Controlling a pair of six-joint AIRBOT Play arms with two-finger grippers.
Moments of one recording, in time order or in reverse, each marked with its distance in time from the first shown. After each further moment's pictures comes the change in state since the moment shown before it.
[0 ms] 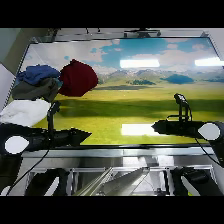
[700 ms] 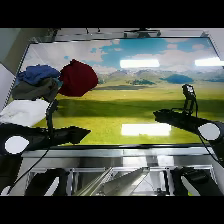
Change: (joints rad) left arm 0.000 0.000 0.000 0.000 0.074 0.000; right arm 0.000 0.000 0.000 -0.011 -0.279 -0.045
